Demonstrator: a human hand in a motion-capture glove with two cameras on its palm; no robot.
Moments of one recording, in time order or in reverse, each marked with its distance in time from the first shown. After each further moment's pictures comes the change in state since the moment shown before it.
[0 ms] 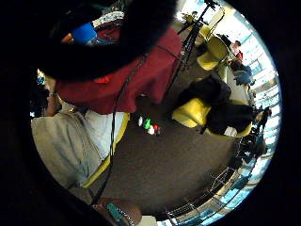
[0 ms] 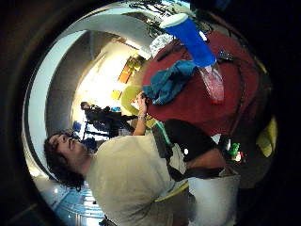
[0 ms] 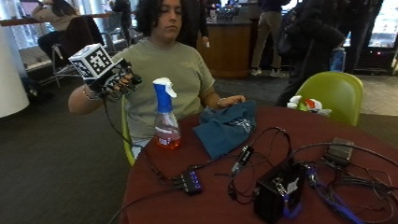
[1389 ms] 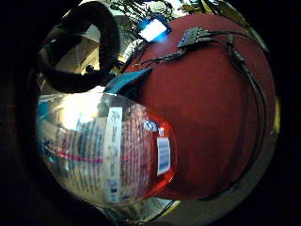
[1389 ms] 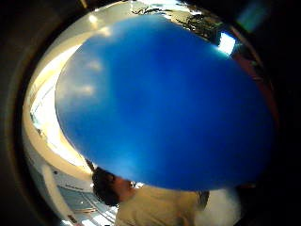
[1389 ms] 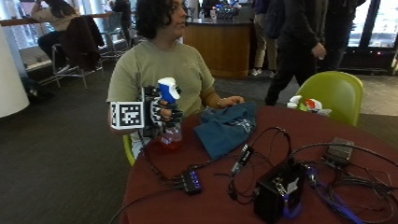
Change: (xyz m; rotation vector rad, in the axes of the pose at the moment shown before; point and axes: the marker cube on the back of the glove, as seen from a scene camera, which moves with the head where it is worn) arm -0.005 -0.157 0.116 0.373 -0.877 0.113
